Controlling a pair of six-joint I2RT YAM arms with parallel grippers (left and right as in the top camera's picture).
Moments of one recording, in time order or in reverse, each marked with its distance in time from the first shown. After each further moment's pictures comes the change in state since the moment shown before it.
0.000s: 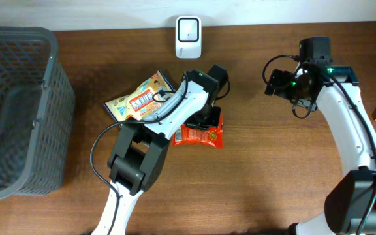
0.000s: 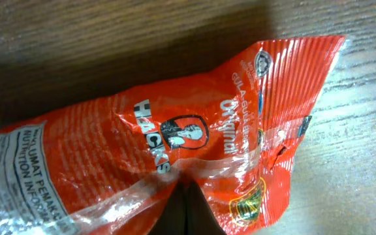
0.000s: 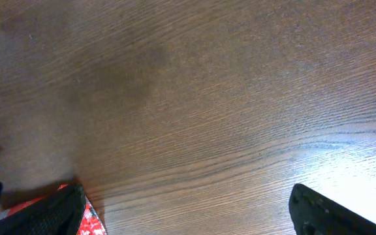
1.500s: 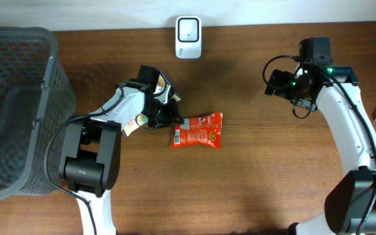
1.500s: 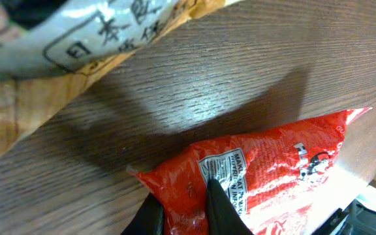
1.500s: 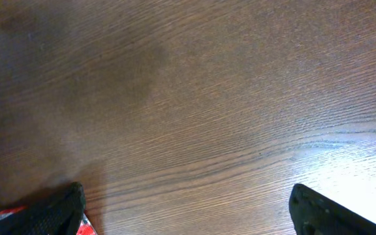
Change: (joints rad) left arm 0.366 -0.196 -0.505 0.470 0.467 0.068; right arm 0.000 0.000 -0.001 0.000 0.000 -0.001
